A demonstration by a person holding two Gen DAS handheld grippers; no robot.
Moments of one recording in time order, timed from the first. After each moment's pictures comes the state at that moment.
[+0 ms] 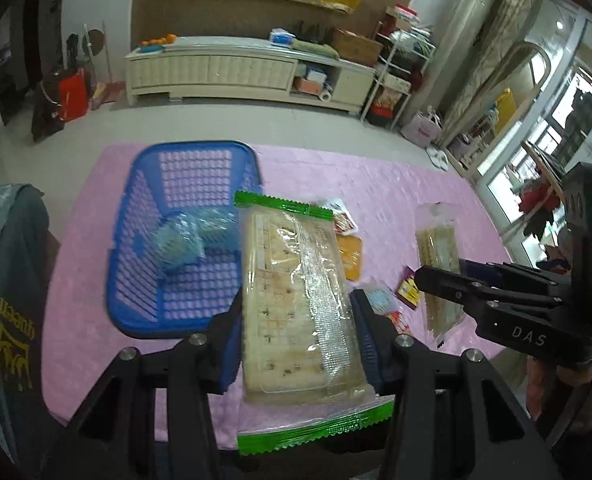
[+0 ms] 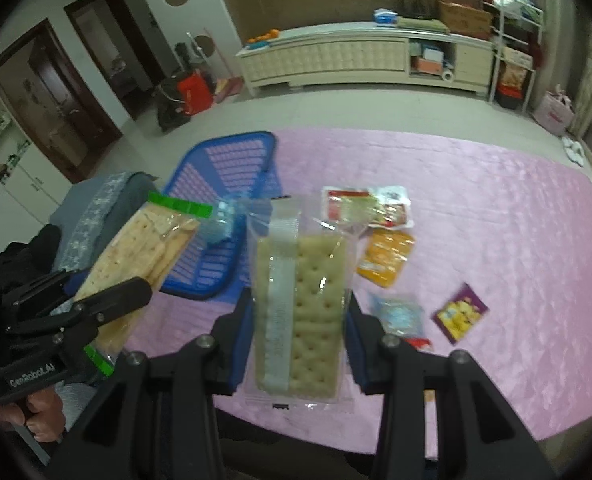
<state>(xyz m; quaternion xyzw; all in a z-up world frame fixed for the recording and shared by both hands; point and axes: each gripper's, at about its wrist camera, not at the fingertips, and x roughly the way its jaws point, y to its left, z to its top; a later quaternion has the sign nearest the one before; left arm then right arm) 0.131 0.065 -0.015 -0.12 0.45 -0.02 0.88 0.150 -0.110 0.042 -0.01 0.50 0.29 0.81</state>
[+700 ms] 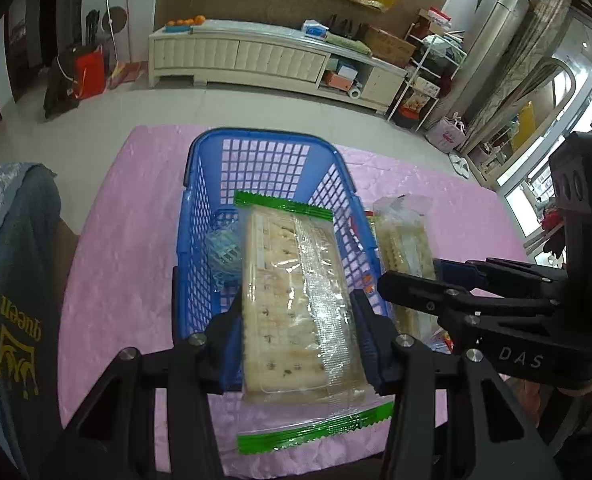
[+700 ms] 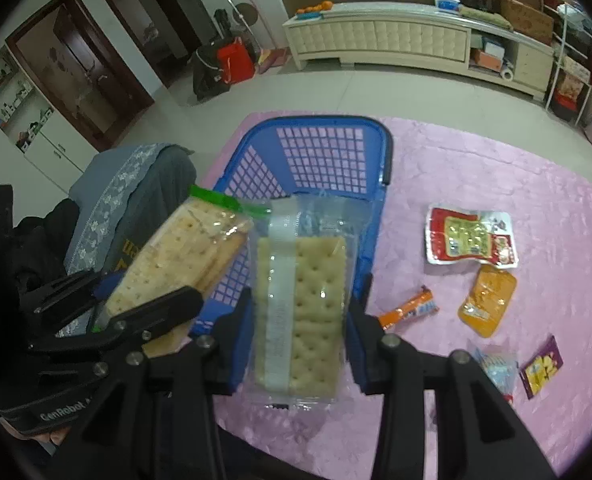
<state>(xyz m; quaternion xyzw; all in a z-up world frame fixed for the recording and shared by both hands) 0.164 0.149 -0.056 -0.15 0.47 0.00 0.87 0.180 0.014 0.003 -0.04 0.54 0.34 0.77</state>
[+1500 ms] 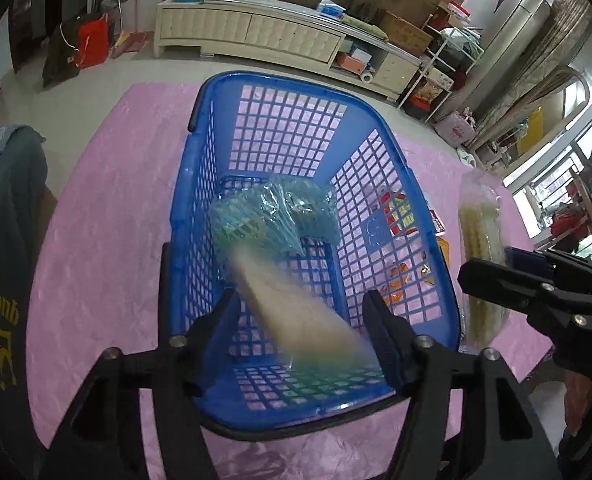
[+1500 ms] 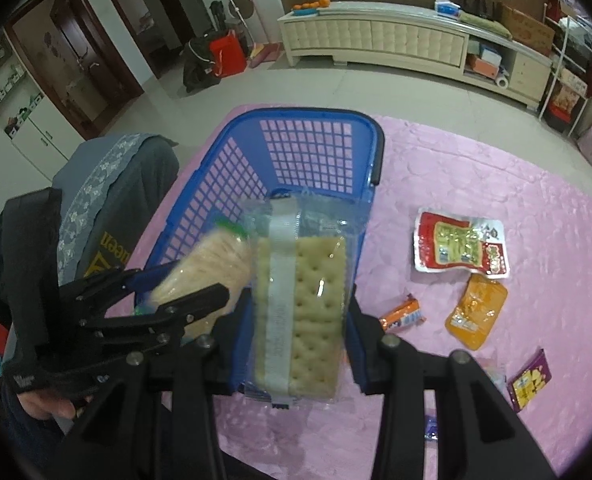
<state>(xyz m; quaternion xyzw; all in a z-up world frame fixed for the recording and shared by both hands) 0.171 0.167 -0.108 -0.18 0.50 -0.01 0.85 0.180 0.015 0.000 -0.07 0.53 0.33 0.78</state>
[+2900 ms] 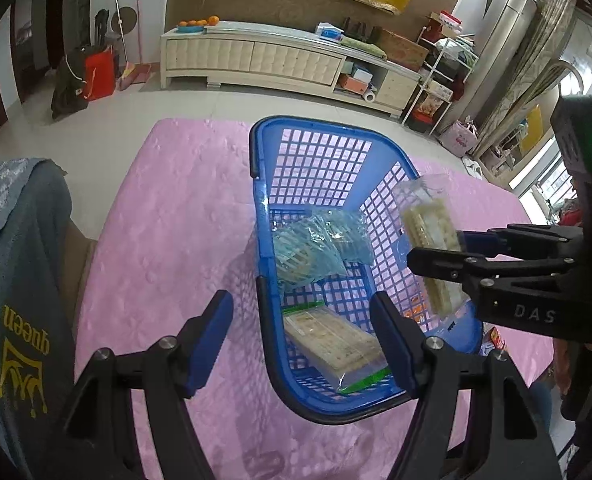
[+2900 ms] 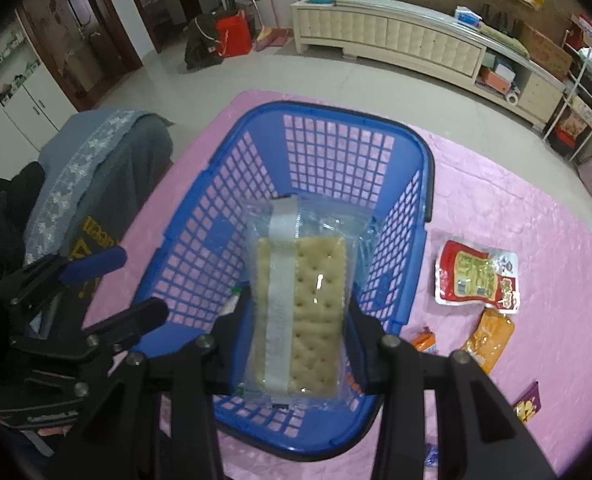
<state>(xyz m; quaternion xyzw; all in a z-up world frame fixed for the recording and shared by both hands) 0.154 0.202 -0.084 -0.14 0.47 0.01 0.87 0.192 0.076 -0.021 -0.13 0.54 0.31 0.77</state>
